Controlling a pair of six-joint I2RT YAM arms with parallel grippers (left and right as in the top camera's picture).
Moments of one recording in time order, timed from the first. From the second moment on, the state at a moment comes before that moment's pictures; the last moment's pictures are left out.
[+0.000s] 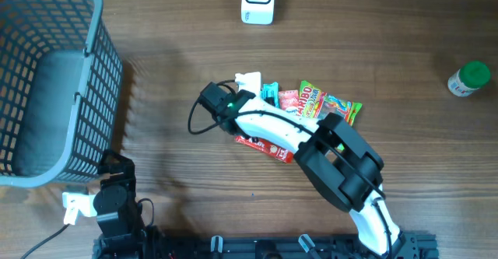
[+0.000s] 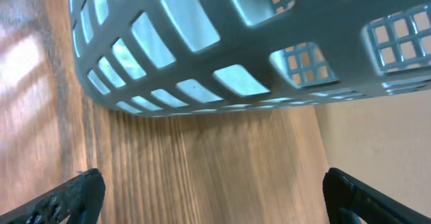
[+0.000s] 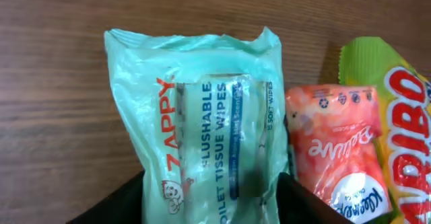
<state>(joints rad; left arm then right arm) 0.17 0.01 0.22 -0.74 -0.37 -1.23 0.85 2.19 1.50 -0.80 0.63 0.78</state>
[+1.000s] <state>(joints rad) 0.17 0.01 0.22 -0.77 -0.37 -1.23 0.51 1.96 1.76 -1.22 -1.16 0.54</state>
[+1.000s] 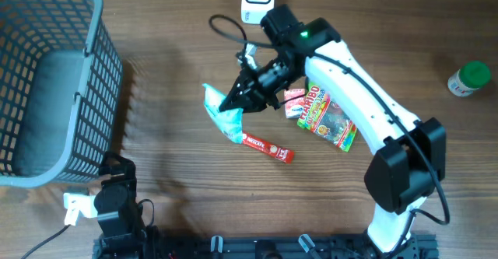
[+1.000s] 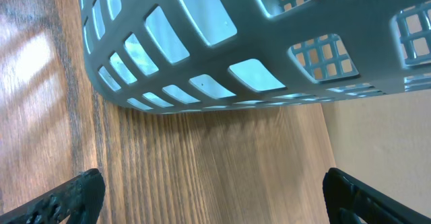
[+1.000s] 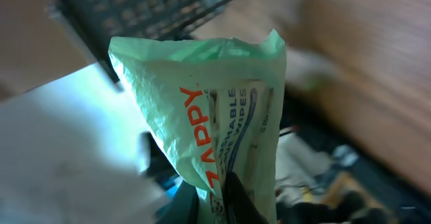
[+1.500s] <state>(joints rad) 0.17 0.01 0.22 -0.77 -0.37 -1.23 0.26 1.96 1.76 -0.31 -0.74 0.88</state>
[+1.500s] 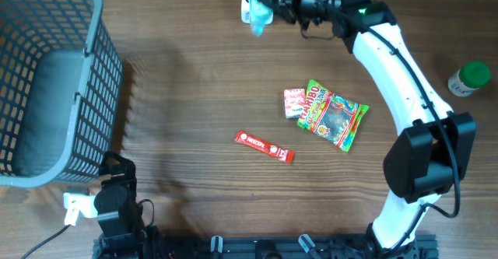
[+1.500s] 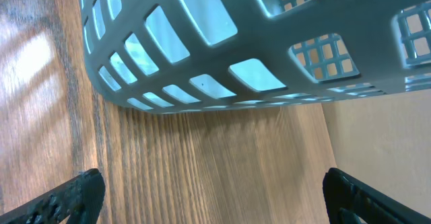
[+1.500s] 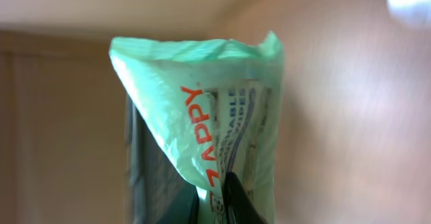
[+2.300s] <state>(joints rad) 0.17 0.01 0.22 -0.77 -0.37 -1.23 0.46 2.40 1.76 0.48 0.22 -0.17</state>
